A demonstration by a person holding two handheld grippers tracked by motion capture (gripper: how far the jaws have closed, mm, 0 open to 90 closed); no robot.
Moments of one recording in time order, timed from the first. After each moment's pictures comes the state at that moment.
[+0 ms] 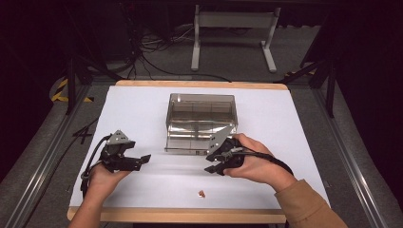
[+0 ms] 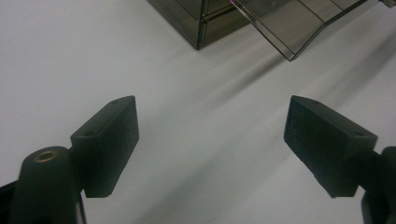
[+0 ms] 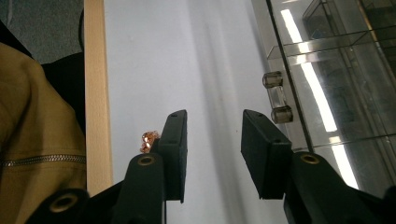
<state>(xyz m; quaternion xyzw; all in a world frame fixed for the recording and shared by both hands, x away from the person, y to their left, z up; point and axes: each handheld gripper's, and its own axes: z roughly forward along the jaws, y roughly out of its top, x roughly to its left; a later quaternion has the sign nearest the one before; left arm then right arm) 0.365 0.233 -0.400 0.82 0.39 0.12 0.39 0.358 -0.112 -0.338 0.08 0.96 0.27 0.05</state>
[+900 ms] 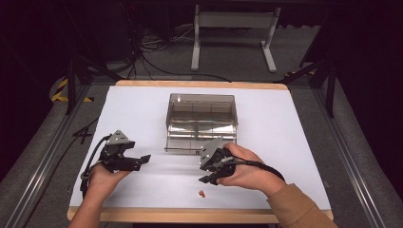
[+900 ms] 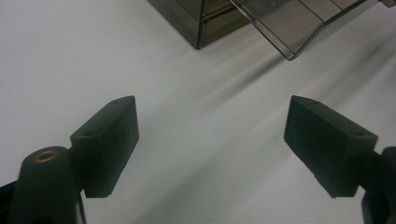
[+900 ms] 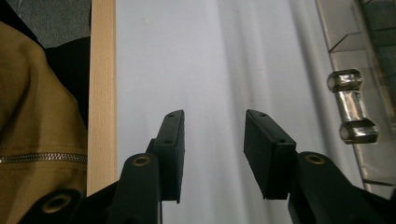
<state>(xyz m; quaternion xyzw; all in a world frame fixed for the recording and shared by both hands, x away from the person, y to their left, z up) 0.365 0.234 -0.401 0.82 0.39 0.12 0.39 0.351 -0.094 -0.370 0.06 0.96 0.26 0.03</state>
